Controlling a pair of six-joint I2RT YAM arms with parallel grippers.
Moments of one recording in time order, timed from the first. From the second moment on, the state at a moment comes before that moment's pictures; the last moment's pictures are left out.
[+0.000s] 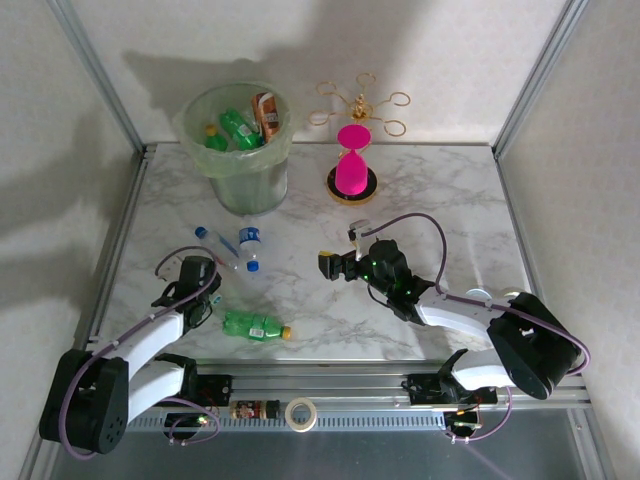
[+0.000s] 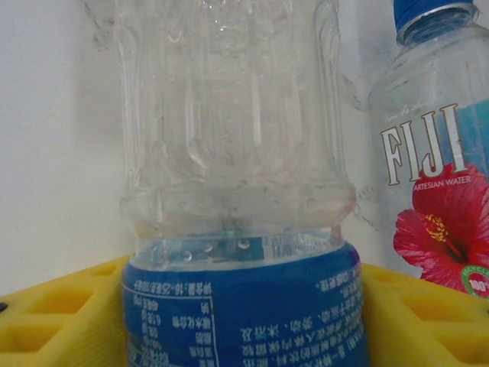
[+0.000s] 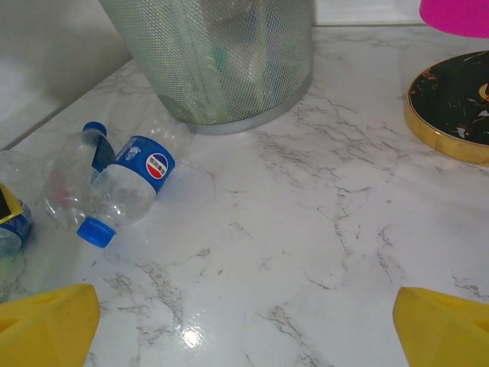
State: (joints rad) left arm -0.16 1.06 0.30 -0.12 -0.37 -0.97; right arm 0.77 1.34 0.52 0.48 0.02 0.28
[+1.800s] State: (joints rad) left arm -0.18 1.68 1.57 -0.10 -0.11 -0.58; right arm 0.77 1.21 0.47 0.50 -0.24 0.28
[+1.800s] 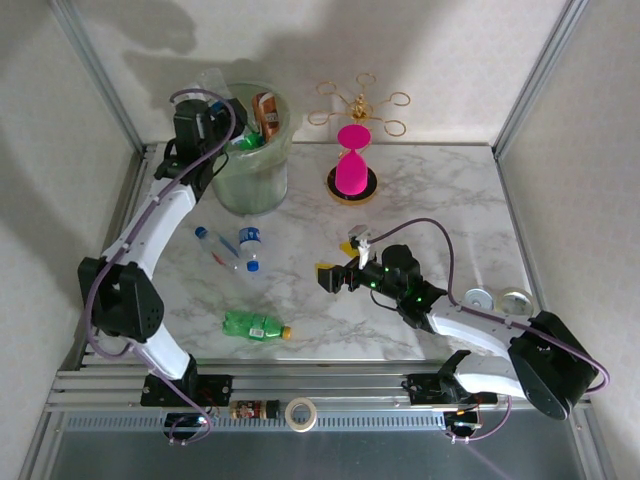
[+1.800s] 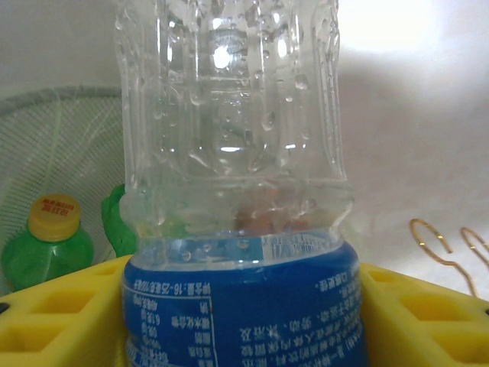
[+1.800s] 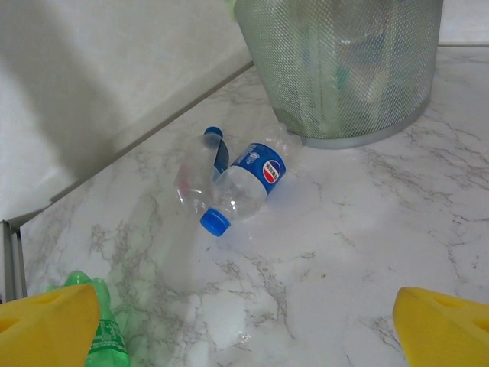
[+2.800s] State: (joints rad) left arm -0.20 1.41 1.41 -0.18 -0.11 -0.58; right arm 0.77 1.30 0.55 0.45 -0.27 0.27
